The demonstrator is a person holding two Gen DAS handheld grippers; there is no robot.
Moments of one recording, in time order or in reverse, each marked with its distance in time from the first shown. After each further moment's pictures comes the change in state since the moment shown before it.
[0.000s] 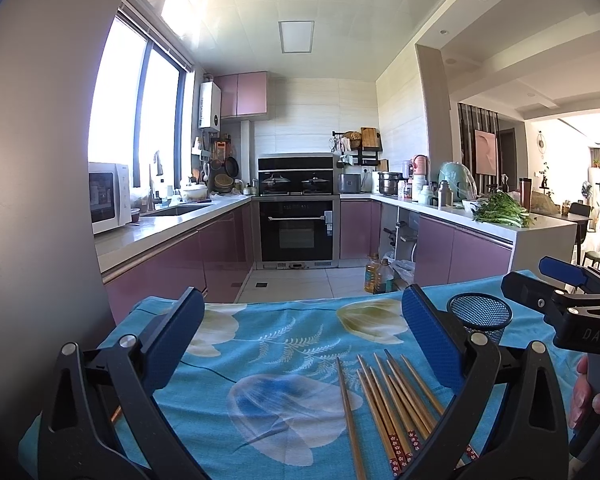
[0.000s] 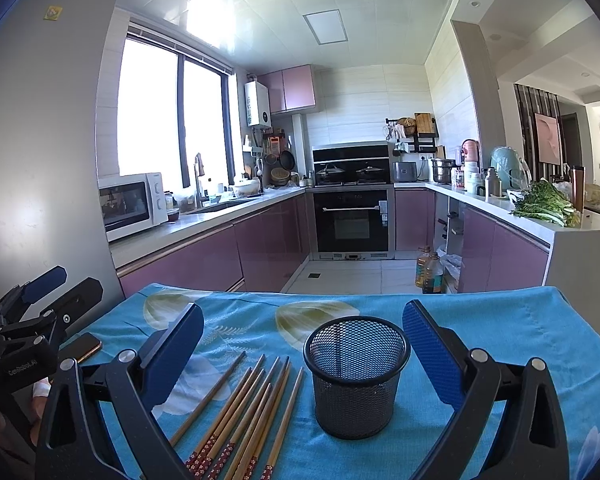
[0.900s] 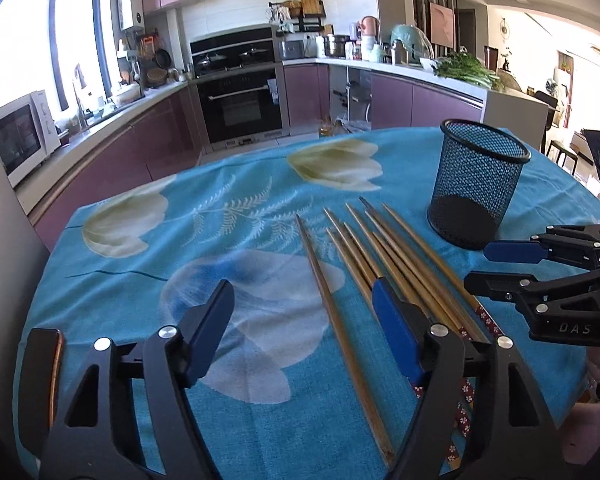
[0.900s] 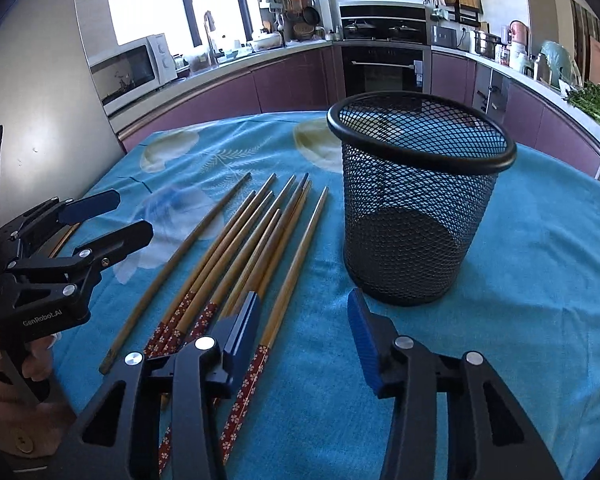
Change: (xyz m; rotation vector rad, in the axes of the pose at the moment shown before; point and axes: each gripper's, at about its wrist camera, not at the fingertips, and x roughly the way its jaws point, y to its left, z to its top) left arm 0.096 -0.016 -0.077 0.149 0.524 -0.201; right arm 0.074 0.004 -0.081 -0.017 0.582 0.095
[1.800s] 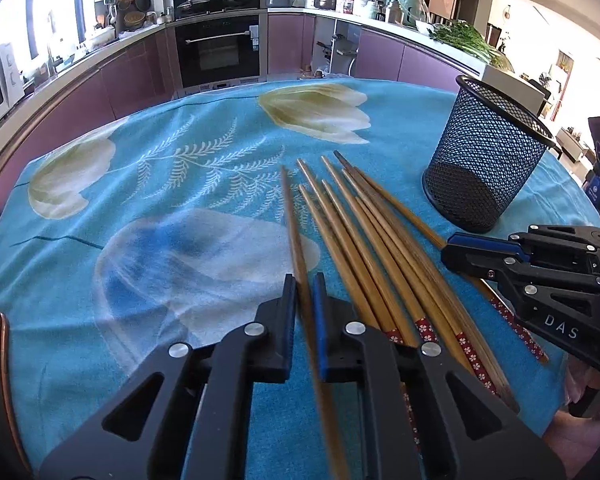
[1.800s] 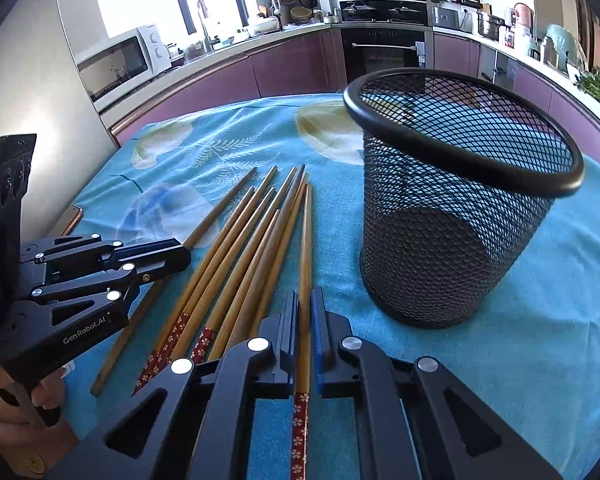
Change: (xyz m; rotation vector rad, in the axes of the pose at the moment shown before) left arm 0.060 -0.004 0.008 -0.085 0.196 -0.133; right arm 0.023 -0.003 0.019 0.044 0.048 0.027
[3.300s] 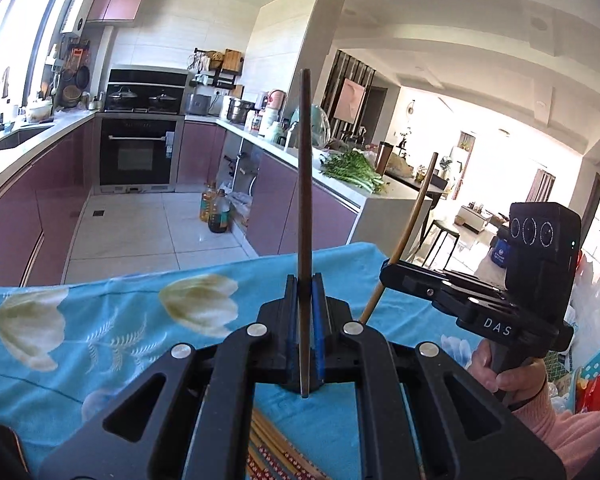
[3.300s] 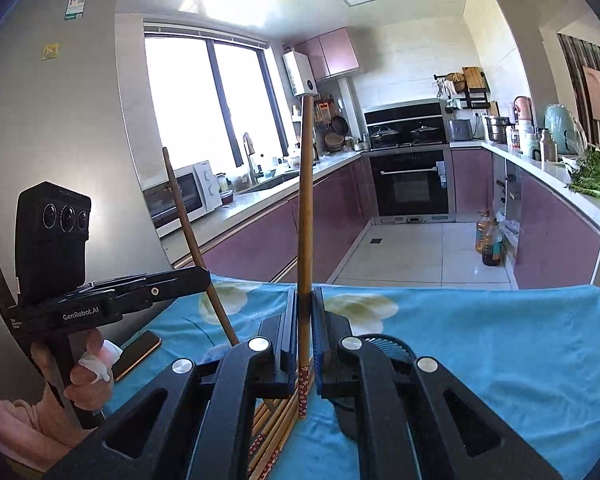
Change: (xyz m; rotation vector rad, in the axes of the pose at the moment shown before) left arm -0.160 -0.037 0.099 0.037 -0.420 -0.388; right arm -0.161 -0.036 0.064 -0.034 -0.487 0.143
